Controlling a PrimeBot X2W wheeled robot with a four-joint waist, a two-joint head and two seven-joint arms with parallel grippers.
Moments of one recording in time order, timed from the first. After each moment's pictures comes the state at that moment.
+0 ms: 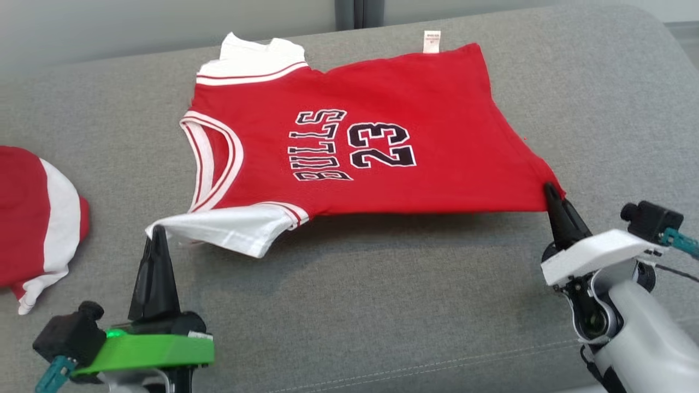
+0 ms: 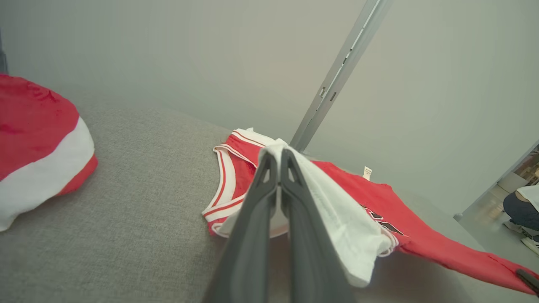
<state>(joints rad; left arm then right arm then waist) -0.03 0.08 -0.07 0.01 -0.56 -0.06 -0.26 -0.42 -0.29 0.33 0.56 0.92 0.13 -0.26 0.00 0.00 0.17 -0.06</state>
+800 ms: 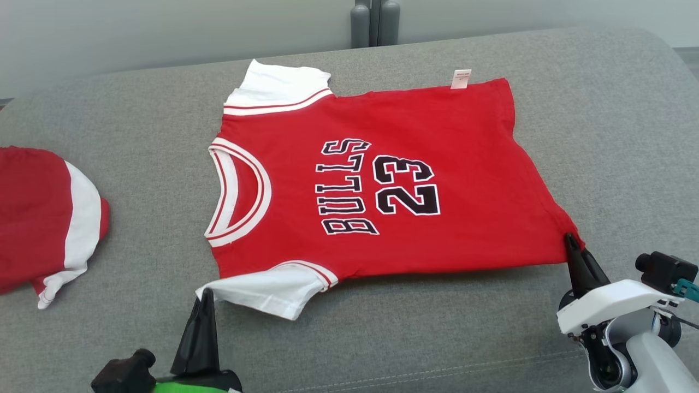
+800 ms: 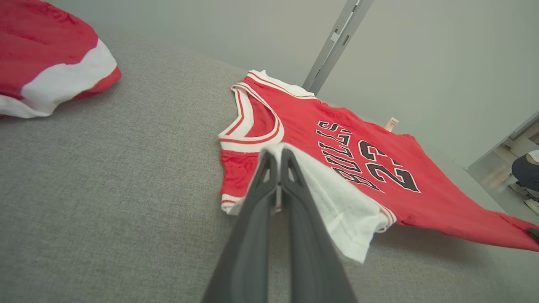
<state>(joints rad) 0.13 0.05 -0.13 0.07 -0.50 -0.09 -0.26 -0.19 -0.21 0.09 0.44 0.68 0.13 -0.18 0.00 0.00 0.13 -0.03</state>
